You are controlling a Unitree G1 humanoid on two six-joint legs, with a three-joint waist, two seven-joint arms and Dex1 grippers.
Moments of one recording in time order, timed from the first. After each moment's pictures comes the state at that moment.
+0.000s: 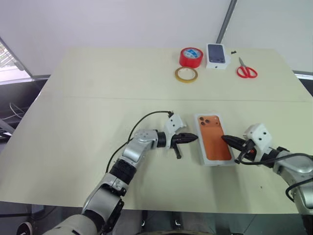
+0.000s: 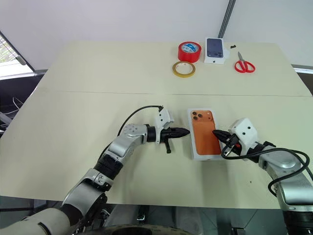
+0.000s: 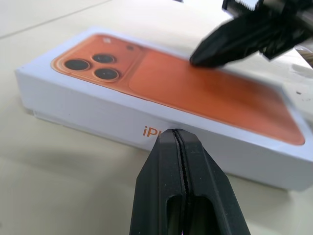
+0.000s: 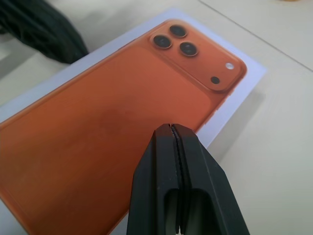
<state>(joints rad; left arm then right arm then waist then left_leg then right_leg) -0.60 0.00 -0.34 0.41 -0.14 0.21 -0.91 0.10 -0.76 -0.24 -0.25 0.32 0.31 0.79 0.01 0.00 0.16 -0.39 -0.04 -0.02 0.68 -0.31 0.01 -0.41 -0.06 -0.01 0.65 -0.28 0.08</state>
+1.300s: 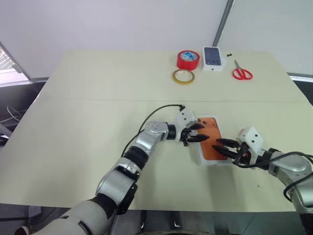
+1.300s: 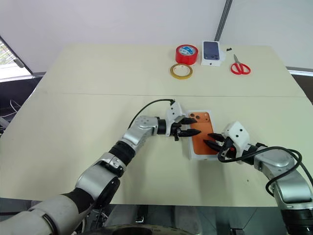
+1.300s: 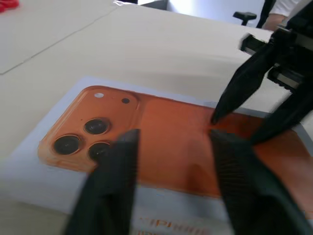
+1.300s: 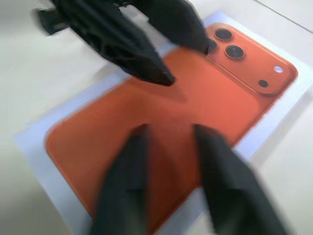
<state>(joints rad) -0.78 -0.04 -0.25 0.72 -0.08 0.02 -0.93 0.05 -0.76 -0.18 -0.25 0.40 0.38 0.86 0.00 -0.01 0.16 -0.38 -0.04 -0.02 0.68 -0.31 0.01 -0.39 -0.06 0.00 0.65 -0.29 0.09</state>
